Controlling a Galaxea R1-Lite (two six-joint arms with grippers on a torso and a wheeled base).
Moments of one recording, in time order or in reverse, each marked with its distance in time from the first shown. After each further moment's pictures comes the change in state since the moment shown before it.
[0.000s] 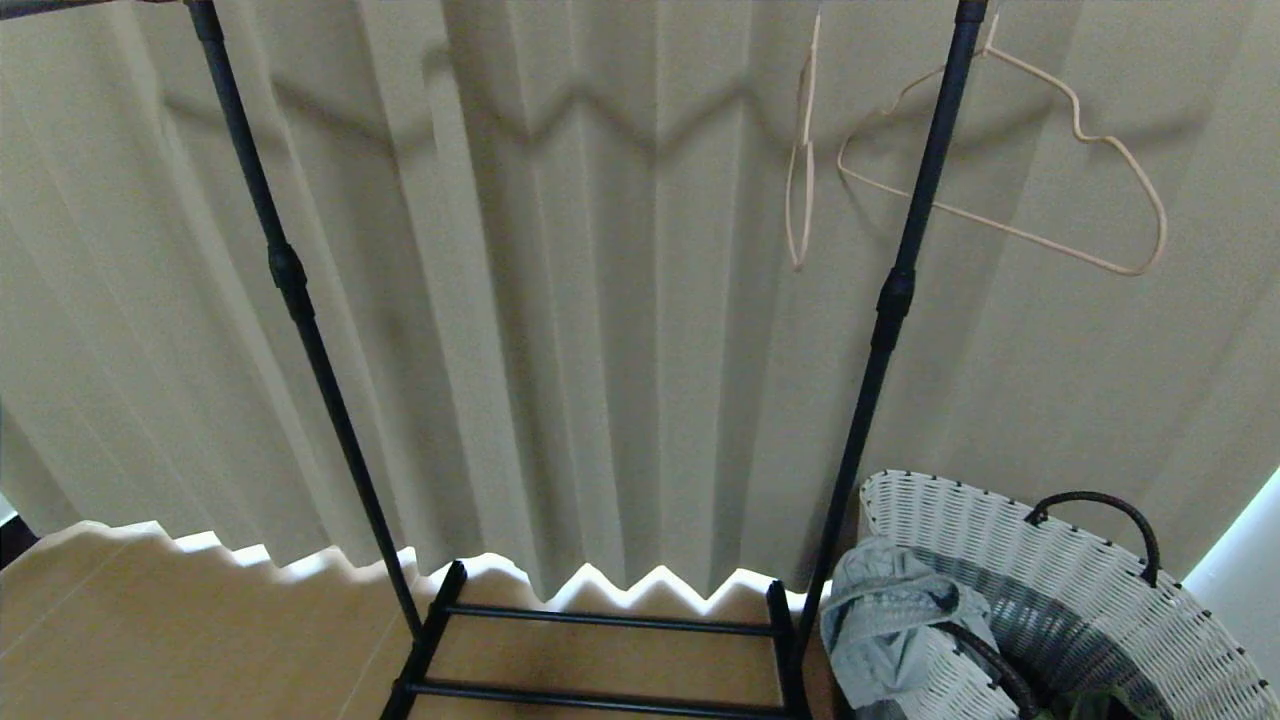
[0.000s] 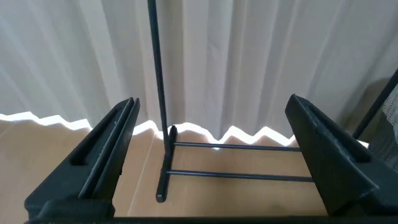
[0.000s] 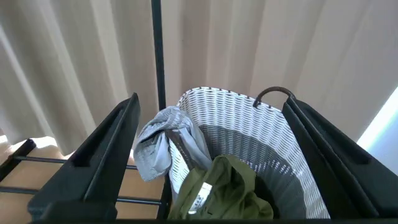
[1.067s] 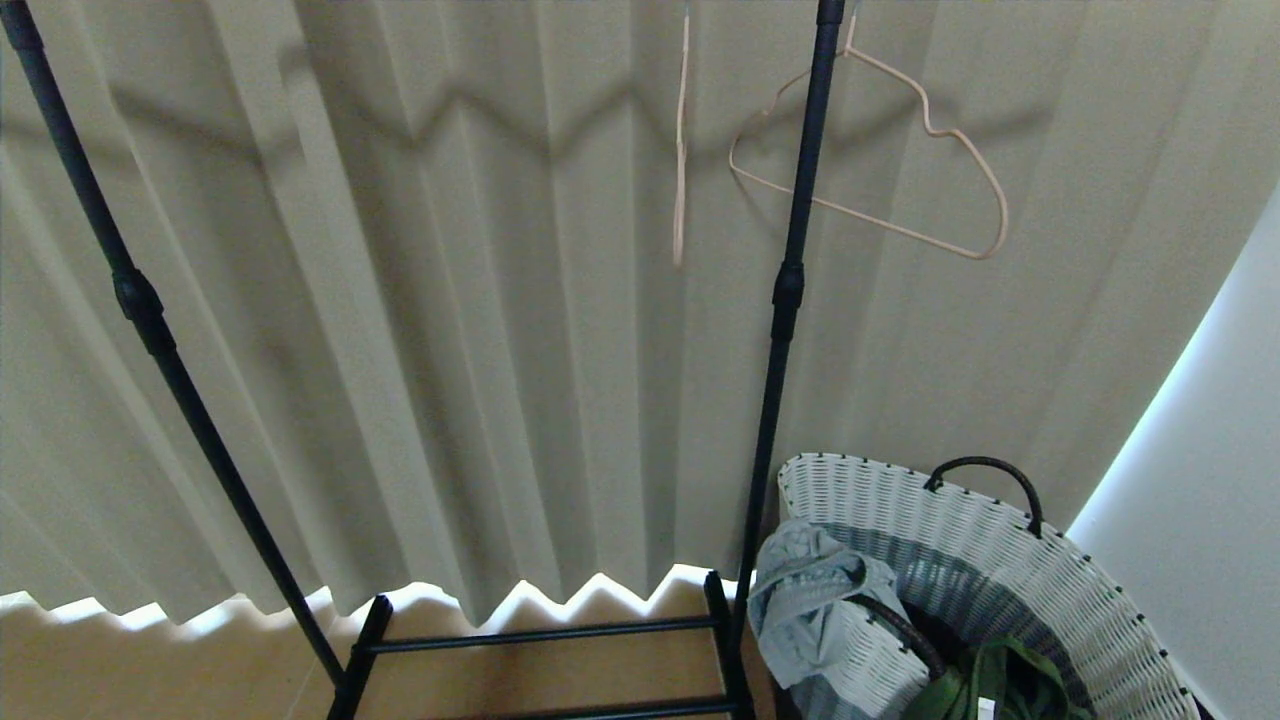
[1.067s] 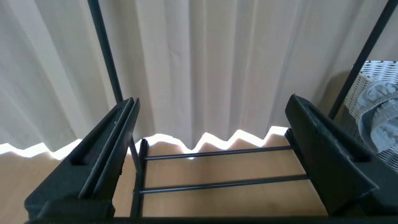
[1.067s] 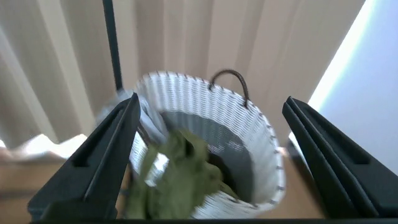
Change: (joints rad) left arm 0.000 0.000 0.000 -0.001 -0.001 0.005; right arm 0.000 0.003 -0.002 0.031 -0.005 -0.081
